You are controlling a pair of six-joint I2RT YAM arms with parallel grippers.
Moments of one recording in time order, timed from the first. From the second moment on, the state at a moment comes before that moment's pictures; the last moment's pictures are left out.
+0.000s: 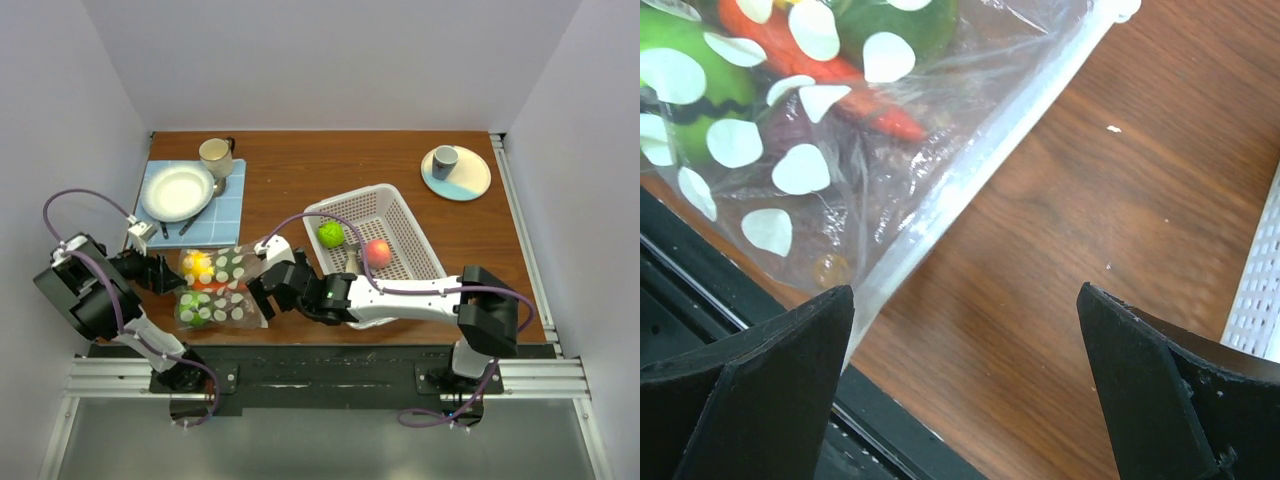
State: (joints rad) left arm 0.80 1.70 0.99 -1.10 0.95 1.35; right arm 1.29 1.70 1.21 -0.24 0.46 0.45
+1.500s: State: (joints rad) left arm 0.25 1.36 1.05 -0.99 0.77 0.87; right arm 1.30 1.64 0.95 -0.05 0.52 0.49
